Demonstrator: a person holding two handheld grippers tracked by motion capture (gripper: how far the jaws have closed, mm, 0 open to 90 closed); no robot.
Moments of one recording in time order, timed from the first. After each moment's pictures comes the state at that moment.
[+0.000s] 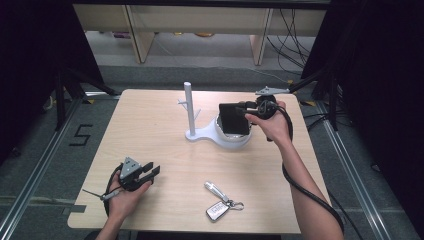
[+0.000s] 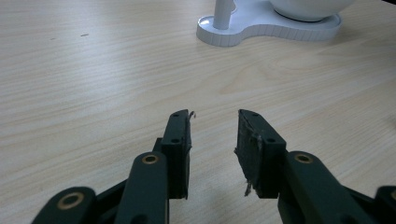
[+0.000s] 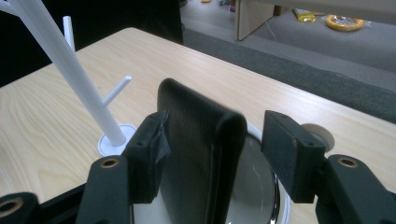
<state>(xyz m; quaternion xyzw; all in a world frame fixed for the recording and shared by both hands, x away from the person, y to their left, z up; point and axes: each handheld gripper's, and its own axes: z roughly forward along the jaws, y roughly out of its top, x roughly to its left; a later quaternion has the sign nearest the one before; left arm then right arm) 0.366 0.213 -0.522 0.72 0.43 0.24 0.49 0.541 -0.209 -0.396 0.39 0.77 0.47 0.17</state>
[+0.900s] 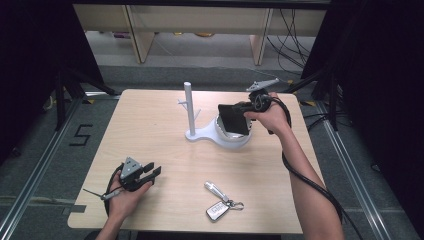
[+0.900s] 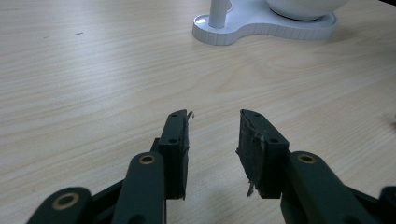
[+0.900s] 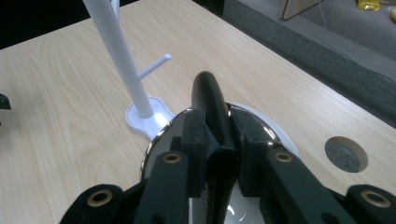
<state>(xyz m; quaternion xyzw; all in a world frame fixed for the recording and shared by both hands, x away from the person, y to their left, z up) 0.365 0.211 -0.522 0.72 0.43 0.23 0.49 0.555 -0.196 -0.380 0.31 0.85 0.42 0.12</state>
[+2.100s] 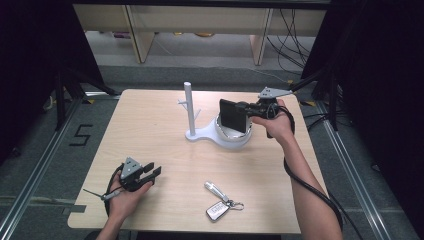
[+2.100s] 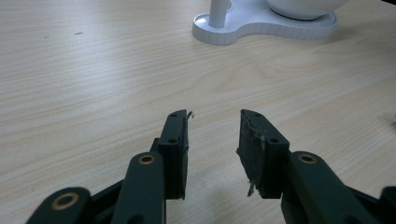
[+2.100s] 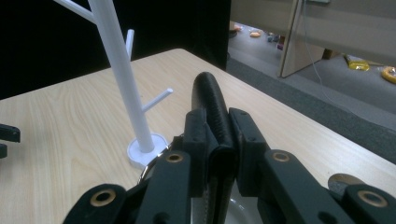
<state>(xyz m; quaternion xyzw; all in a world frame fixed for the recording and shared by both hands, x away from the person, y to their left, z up) 0.364 0.211 -0.523 0.72 0.43 0.24 0.49 0.548 -0.219 -0.407 0.27 0.78 0.54 0.14</state>
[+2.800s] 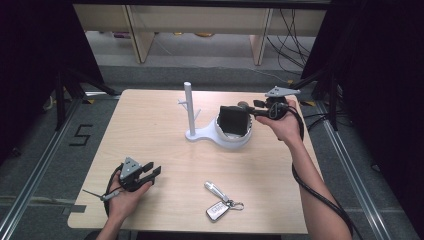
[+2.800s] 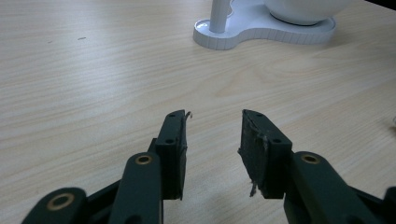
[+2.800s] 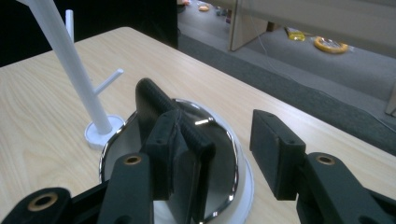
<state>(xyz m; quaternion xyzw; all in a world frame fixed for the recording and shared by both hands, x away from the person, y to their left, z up) 0.363 0.211 -0.521 0.72 0.43 0.24 0.49 0.528 -0.237 -0.386 0.36 0.78 0.47 0.20</state>
